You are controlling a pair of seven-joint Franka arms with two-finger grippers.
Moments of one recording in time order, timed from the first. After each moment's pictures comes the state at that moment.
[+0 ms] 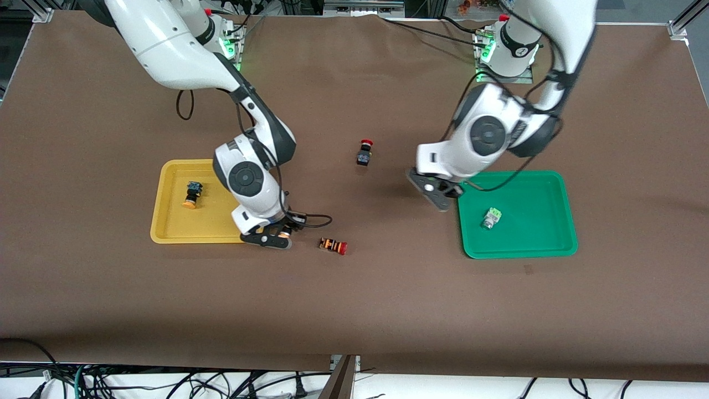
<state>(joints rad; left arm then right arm) -0.27 0.34 -0.16 -1.88 -0.09 2.14 0.37 0.30 0.71 0.20 -1.57 -0.17 2.26 0.69</state>
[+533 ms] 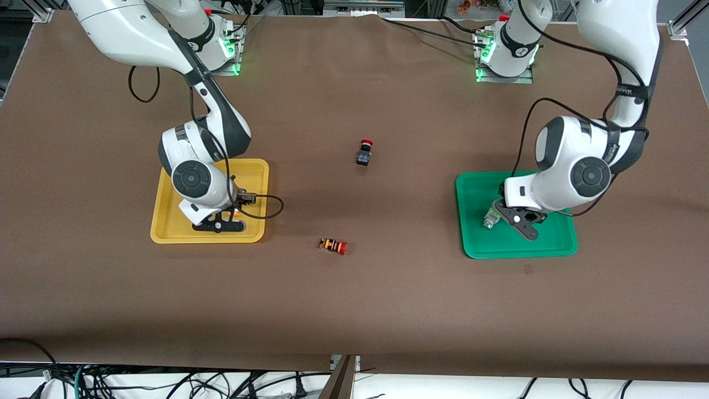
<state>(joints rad) -0.24 0.44 0.12 -1.90 -0.08 2.17 0.68 0.15 0.52 0.20 -1.87 -0.17 2.16 0.45</state>
